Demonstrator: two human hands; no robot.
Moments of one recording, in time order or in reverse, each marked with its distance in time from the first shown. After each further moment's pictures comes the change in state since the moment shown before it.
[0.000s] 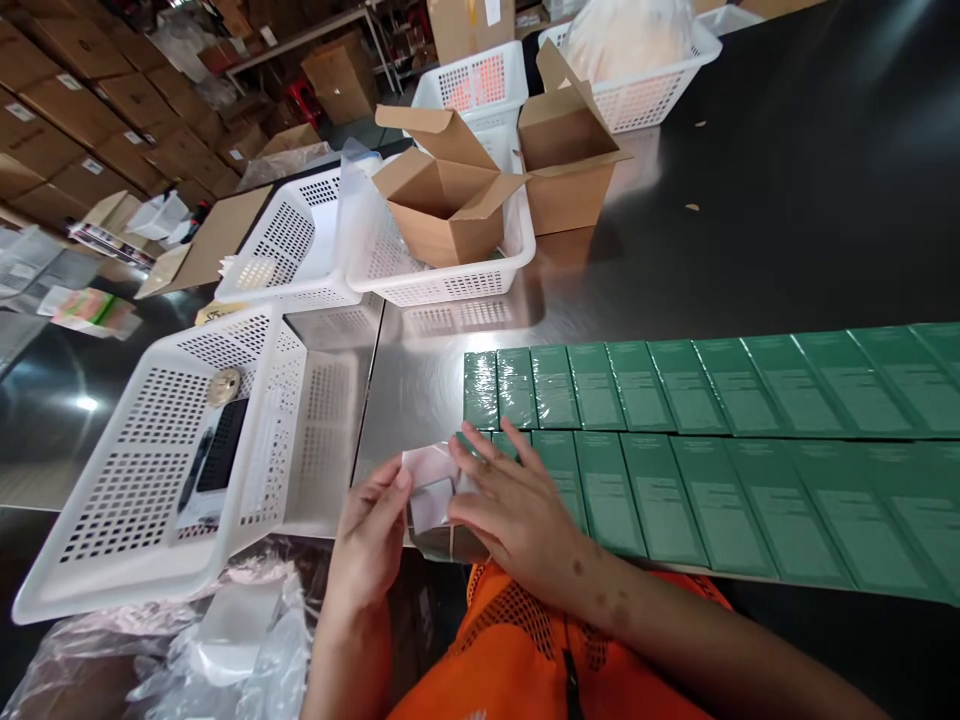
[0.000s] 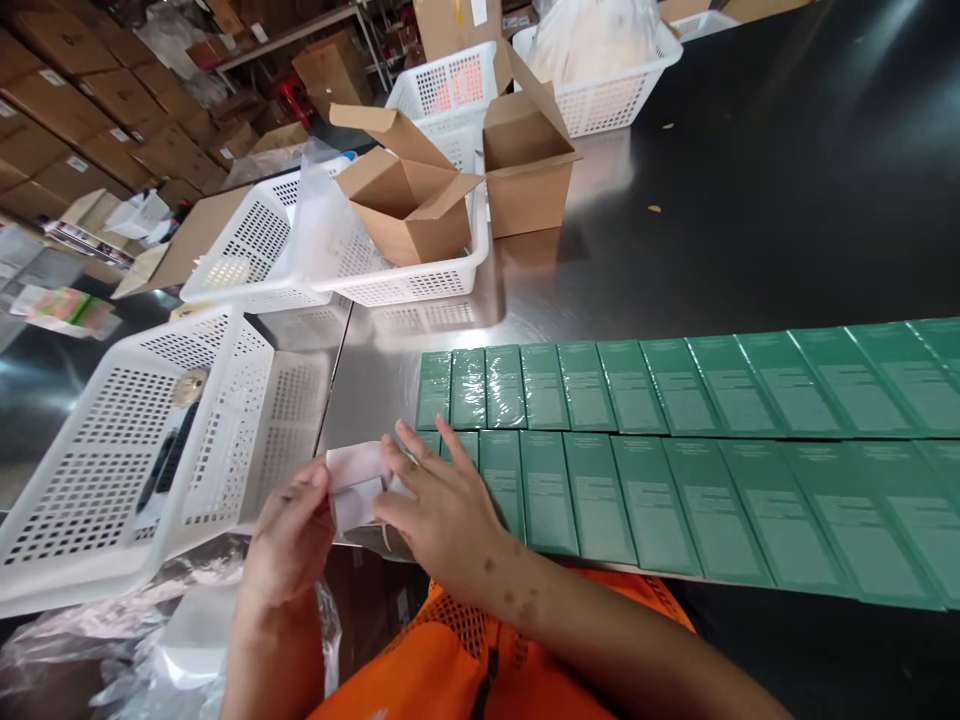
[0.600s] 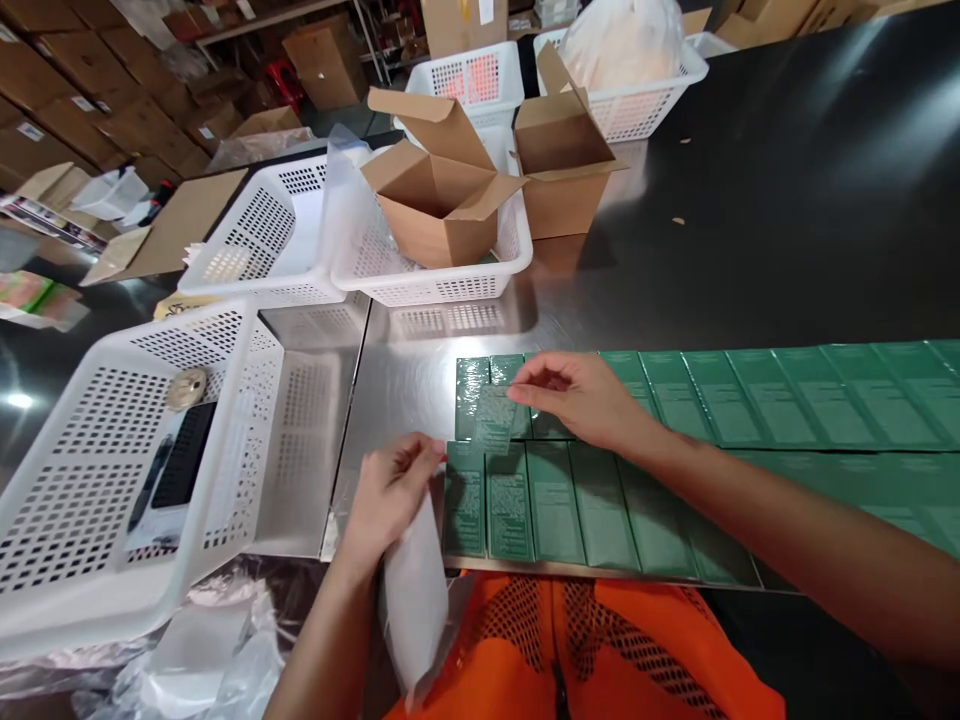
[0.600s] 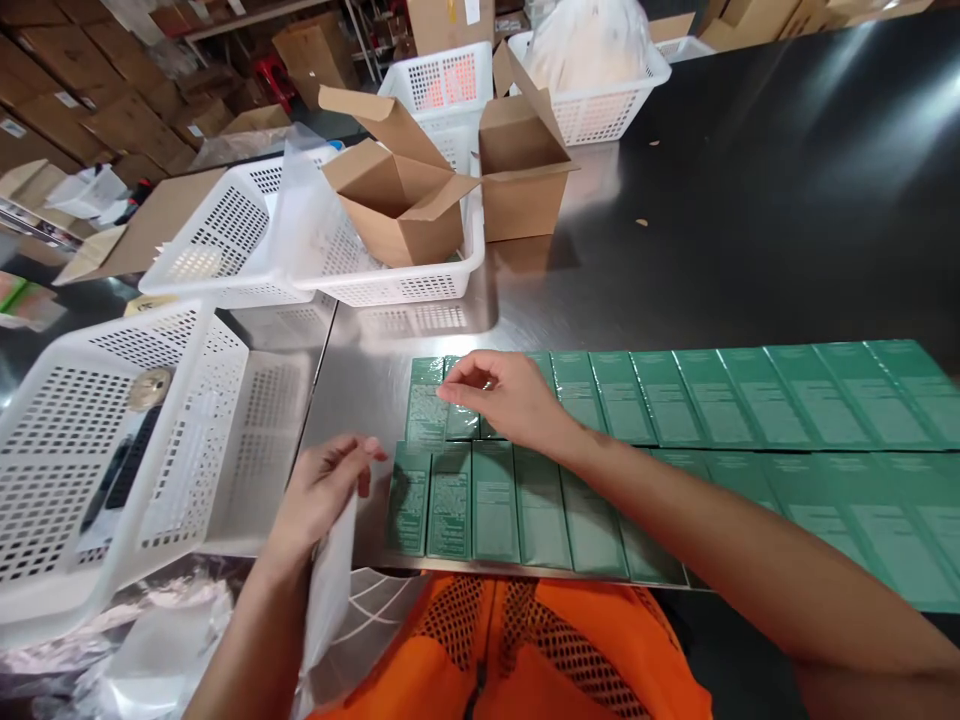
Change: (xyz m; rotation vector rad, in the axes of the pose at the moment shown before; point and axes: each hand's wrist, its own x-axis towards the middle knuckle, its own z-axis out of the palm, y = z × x) left_hand 0.049 0.004 0.003 0.753 -0.061 0.079; right_hand 0.057 0.093 -0.064 0.577 -0.043 0.670
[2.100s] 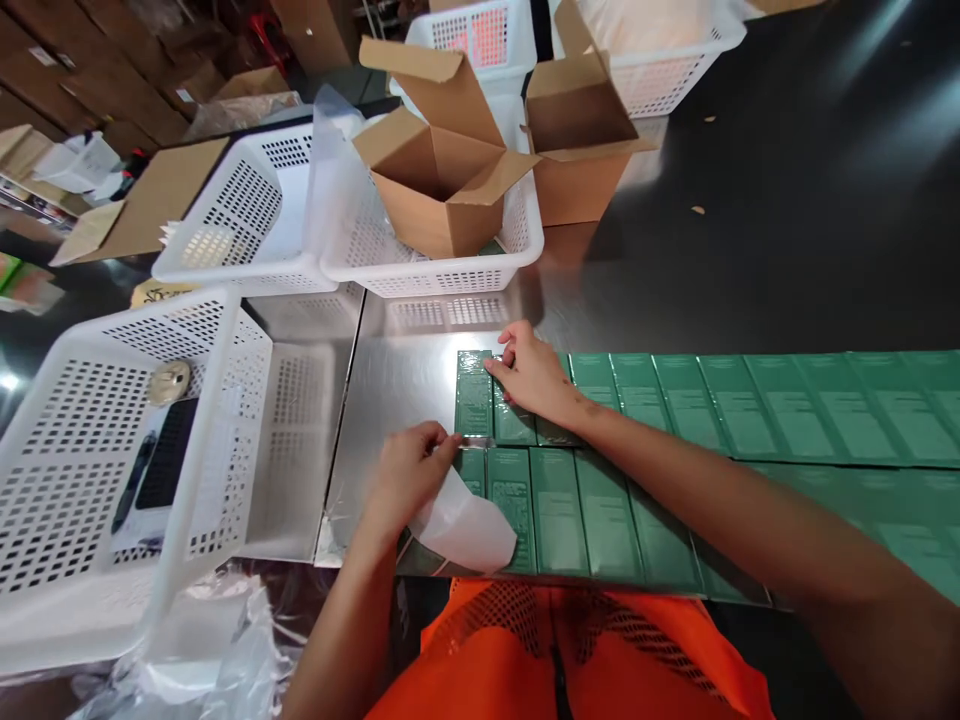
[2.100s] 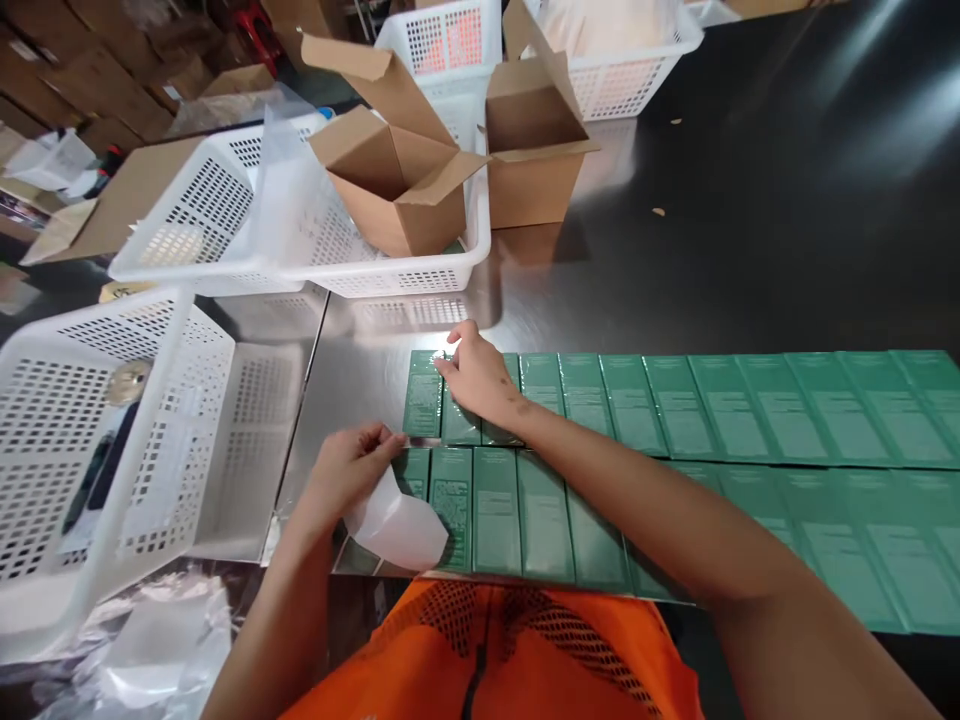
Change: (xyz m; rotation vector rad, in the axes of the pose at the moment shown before) left_hand 0.036 -0.003 0.018 0.323 -0.061 -0.074; right_hand 0.060 0.048 0.036 -0.328 0.115 0.138
